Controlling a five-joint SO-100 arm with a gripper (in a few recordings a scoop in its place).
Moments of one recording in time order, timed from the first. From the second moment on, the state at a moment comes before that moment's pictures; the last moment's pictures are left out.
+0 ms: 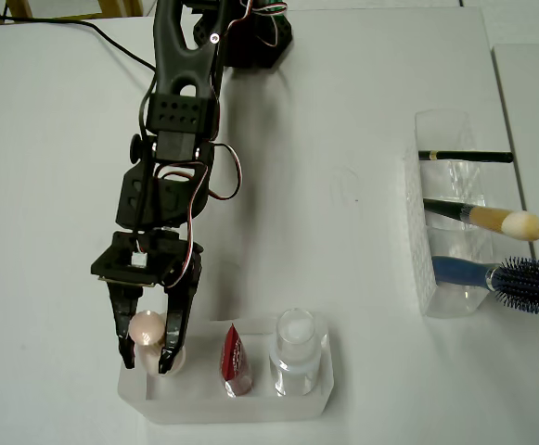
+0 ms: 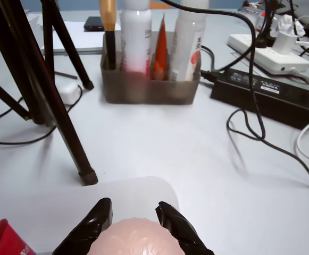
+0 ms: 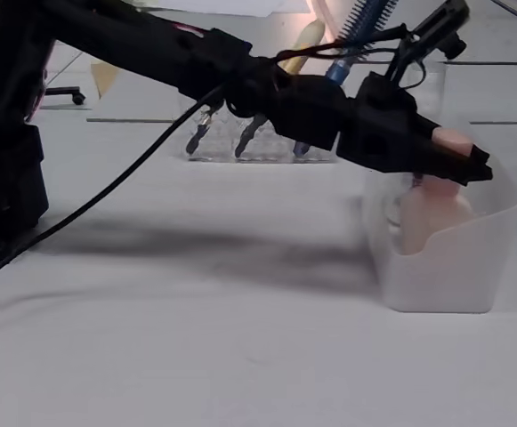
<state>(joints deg) 7.4 63.2 77.6 -4.0 -91.2</state>
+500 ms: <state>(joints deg) 7.4 82.0 85.3 7.6 -91.2</state>
